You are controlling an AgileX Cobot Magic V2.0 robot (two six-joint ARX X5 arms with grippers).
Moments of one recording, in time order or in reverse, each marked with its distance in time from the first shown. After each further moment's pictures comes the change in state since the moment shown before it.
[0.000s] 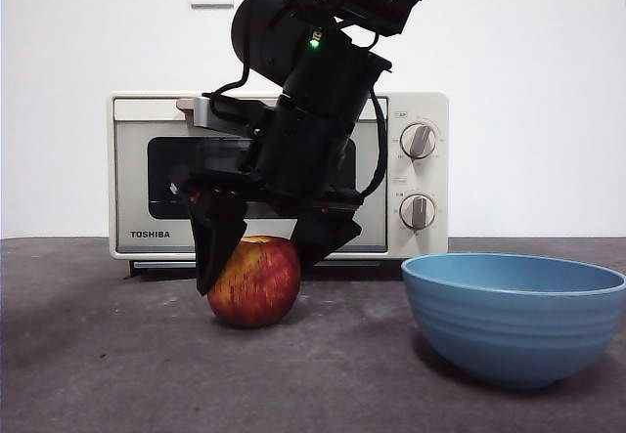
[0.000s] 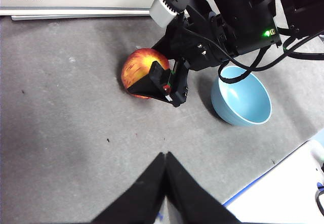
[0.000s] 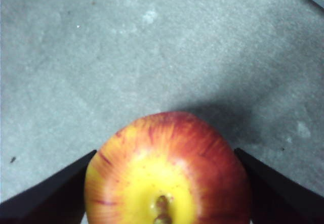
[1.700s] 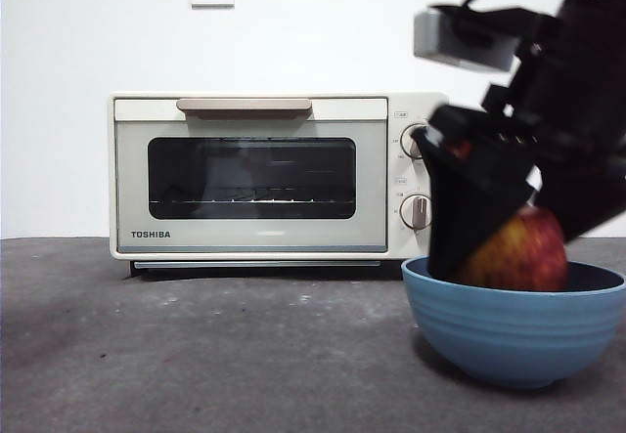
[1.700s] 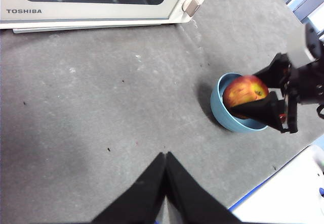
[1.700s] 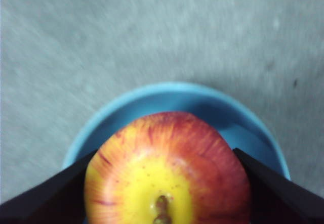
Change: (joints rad) left arm 0.000 0.000 0.000 0.033 0.000 0.000; right arm -0.074 -0.725 -0.671 -0.001 0.129 0.078
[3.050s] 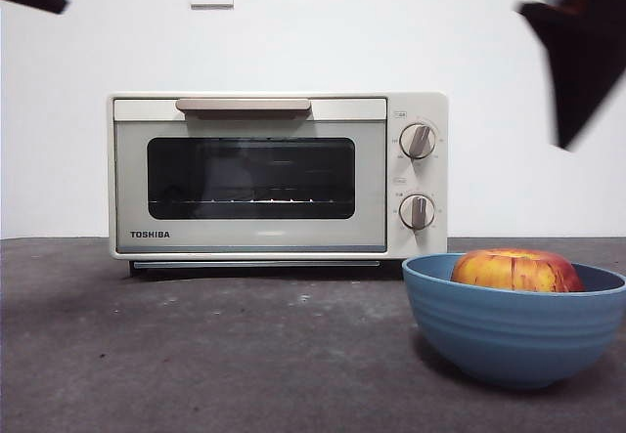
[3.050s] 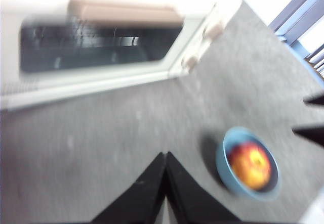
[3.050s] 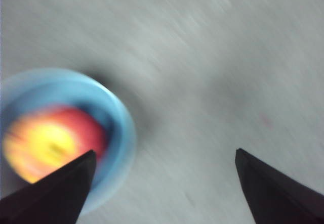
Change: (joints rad) left arm -0.064 0.310 0.080 0.373 -0.042 -0.077; right arm -0.124 -0.187 0.235 -0.505 0.211 -0.055
